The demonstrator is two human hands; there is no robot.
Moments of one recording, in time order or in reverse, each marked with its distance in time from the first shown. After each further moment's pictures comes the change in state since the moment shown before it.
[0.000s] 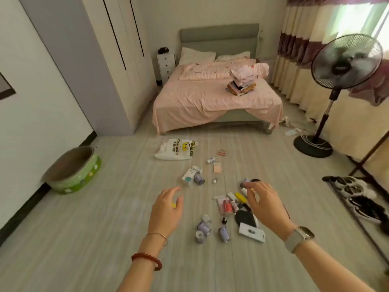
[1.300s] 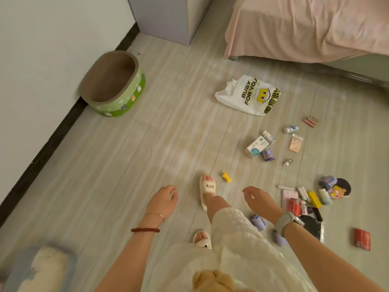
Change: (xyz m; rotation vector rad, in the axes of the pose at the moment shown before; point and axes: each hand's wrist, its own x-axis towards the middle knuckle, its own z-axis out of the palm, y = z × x) left_hand 0.342 -0.431 -0.114 0.074 -0.412 -0.742; right_hand 0.380 -0.178 0.446 -0.149 -0.907 0.330
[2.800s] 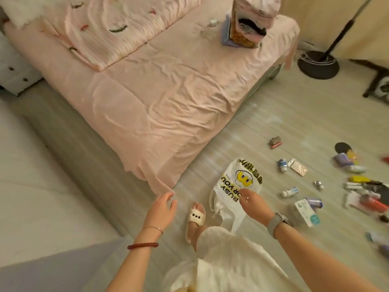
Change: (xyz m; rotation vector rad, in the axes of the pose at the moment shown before) left_hand 0.847 0.670 -0.365 0.633 -0.481 0.817; right_hand 0.624 -0.333 -0.512 0.857 0.588 0.673
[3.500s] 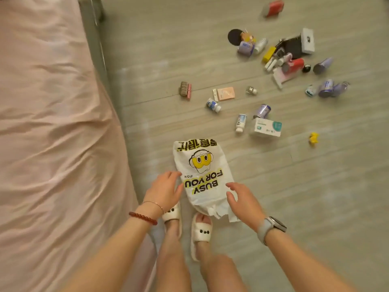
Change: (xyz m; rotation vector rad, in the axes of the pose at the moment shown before) left_hand 0.364 0.182 0.199 0.835 -0.743 0.873; right_hand 0.211 0.092 0.038 0.636 0.355 0.641
